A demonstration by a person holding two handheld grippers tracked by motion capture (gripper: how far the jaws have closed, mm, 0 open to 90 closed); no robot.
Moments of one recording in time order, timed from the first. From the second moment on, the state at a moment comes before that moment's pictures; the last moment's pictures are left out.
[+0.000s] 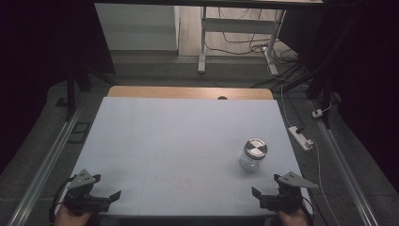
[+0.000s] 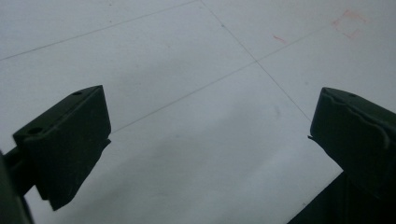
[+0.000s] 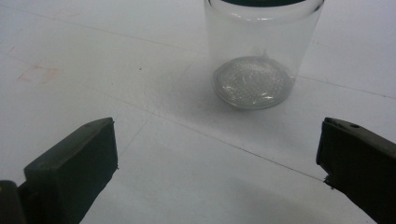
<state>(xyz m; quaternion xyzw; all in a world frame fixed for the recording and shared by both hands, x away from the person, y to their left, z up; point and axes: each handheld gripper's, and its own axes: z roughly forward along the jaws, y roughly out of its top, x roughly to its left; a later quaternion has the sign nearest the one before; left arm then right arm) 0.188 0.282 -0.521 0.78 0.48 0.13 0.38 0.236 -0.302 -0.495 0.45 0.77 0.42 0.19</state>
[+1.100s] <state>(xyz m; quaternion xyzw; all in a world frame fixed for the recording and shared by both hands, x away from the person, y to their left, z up) 0.189 0.271 -0.521 0.81 0.45 0.13 0.35 0.238 -0.300 -0.495 0.44 0.77 0.41 0.19</state>
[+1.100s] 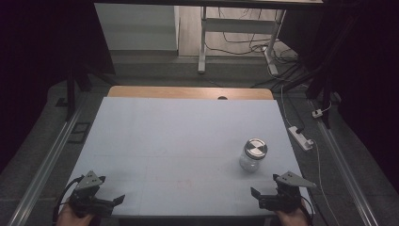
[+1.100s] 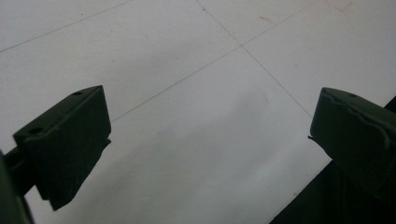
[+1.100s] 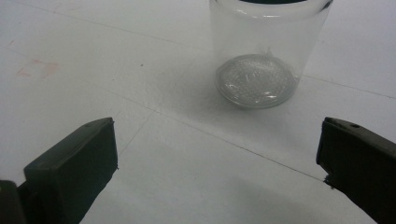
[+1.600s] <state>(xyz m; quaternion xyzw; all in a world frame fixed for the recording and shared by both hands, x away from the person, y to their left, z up) 0.190 0.269 -0.522 0.81 0.46 0.12 0.34 0.240 -0.295 -0.491 0.43 0.78 0.42 0.19</state>
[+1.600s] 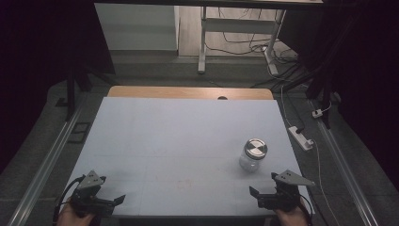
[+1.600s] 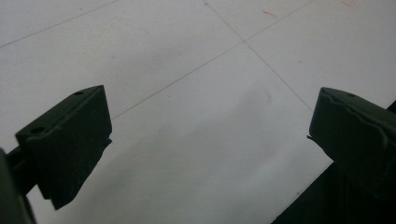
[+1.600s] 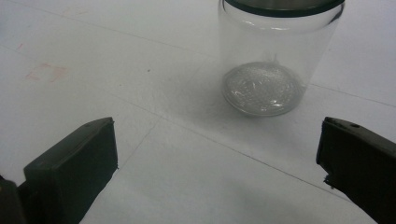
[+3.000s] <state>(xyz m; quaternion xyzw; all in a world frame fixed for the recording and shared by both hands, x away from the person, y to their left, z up) 0.193 0.259 -0.523 0.83 0.43 0.13 0.31 0.298 -0.278 -0.497 0.46 0.77 0.39 0.20</state>
